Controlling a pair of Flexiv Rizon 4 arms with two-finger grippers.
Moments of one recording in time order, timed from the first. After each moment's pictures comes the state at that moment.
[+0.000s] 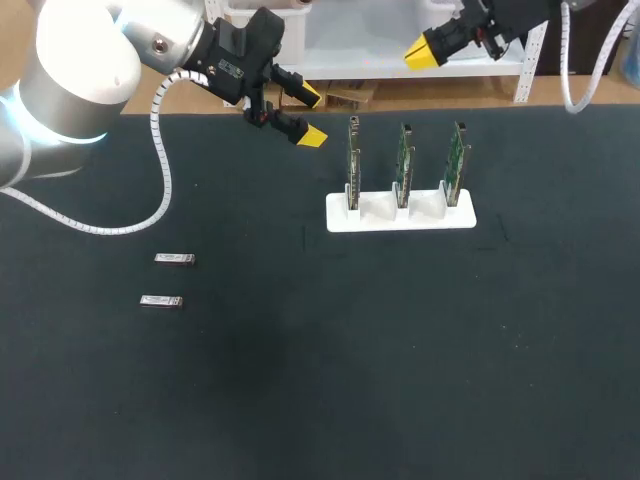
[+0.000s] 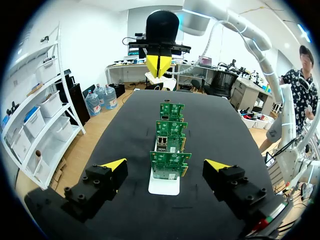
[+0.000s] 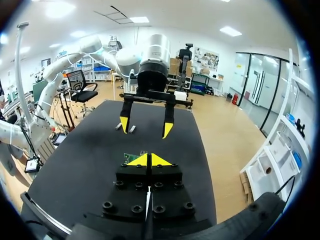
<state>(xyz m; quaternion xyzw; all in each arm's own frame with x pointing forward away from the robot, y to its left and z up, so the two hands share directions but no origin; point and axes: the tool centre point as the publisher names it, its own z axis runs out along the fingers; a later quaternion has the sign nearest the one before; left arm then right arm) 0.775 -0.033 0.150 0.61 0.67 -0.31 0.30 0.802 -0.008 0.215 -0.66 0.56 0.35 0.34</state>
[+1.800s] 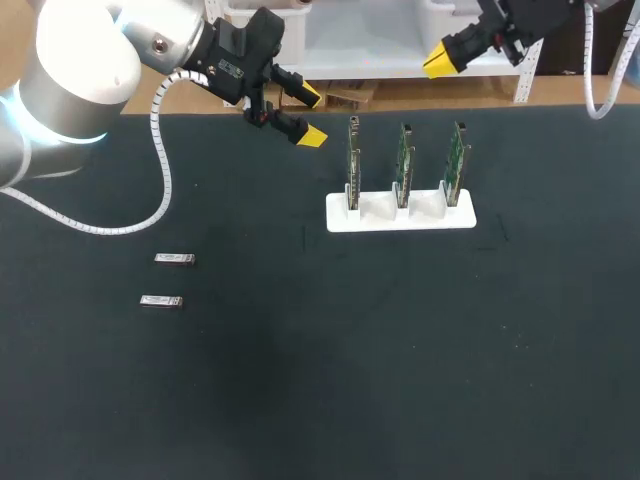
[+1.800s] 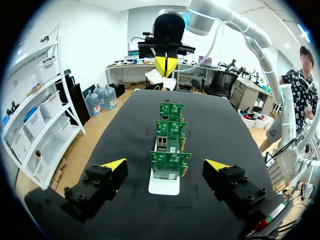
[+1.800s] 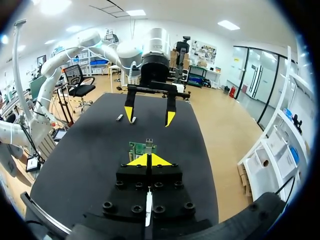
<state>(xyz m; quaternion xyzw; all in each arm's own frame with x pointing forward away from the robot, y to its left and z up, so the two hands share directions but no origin) 0.775 -0.033 0.150 0.61 0.67 -0.31 0.30 0.791 -0.029 0.210 -0.67 0.58 0.33 0.33</state>
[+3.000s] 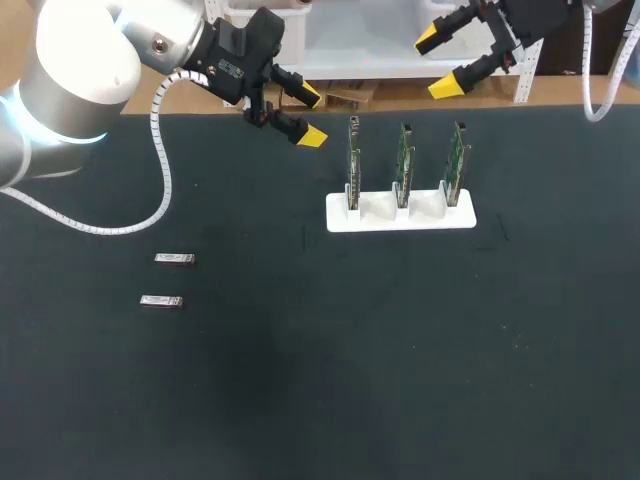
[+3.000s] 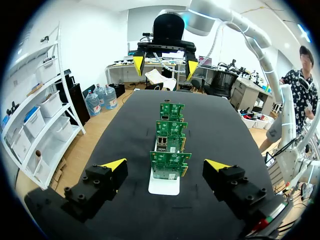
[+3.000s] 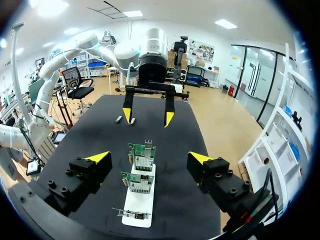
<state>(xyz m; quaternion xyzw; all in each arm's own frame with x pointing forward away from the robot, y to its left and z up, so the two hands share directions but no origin) 0.775 -0.033 0.150 0.61 0.67 -0.31 0.30 0.792 -0.028 0.210 -0.66 0.59 0.33 0.33</state>
